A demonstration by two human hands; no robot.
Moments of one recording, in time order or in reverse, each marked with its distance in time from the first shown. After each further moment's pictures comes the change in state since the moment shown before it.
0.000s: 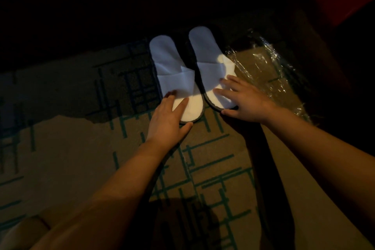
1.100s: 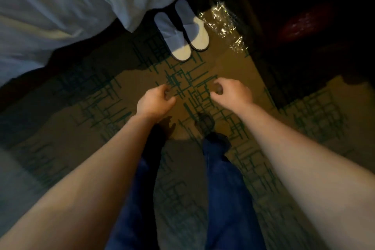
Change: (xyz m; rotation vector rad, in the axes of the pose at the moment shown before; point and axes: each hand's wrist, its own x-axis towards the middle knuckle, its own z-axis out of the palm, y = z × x) left_hand -0.198 0.147 -0.413 -0.147 -0.534 -0.344; right_hand -0.302 -0.231 -0.306 0.611 -0.133 0.619
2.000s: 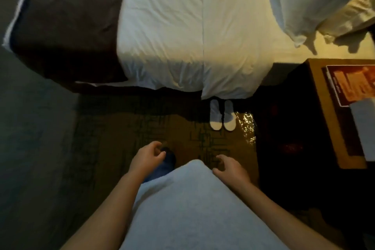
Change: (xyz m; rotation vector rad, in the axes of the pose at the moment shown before) left_hand -0.369 -0.027 -0.073 -0.582 0.380 -0.269; right_hand -0.284 -0.092 -0.082 -0.155 -0.137 -0.238
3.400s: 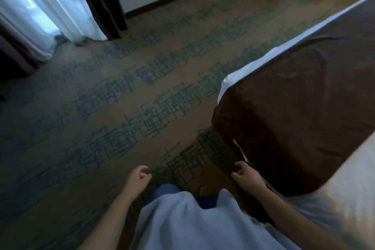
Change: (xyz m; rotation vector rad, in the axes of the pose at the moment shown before) left_hand 0.051 -0.427 -0.415 -0.828 0.615 -0.722; right_hand 0.181 -0.696 0.190 -0.482 -0.340 -0.481
